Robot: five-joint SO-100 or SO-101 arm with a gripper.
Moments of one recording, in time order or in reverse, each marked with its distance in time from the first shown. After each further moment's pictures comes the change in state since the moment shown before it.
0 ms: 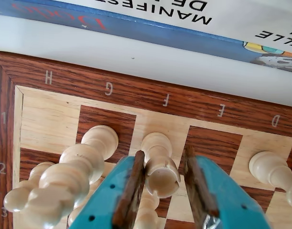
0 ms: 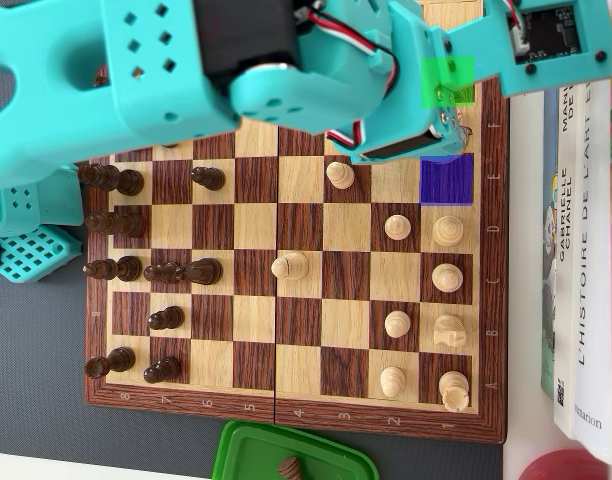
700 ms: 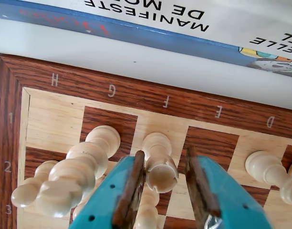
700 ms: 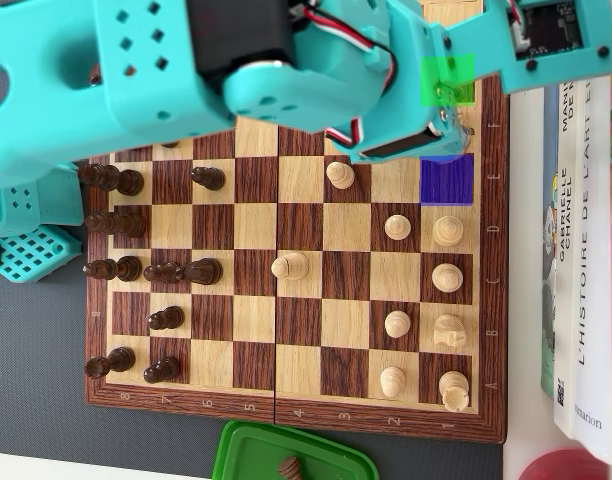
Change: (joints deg) arm 0.0 1.0 0.0 0.0 -0.2
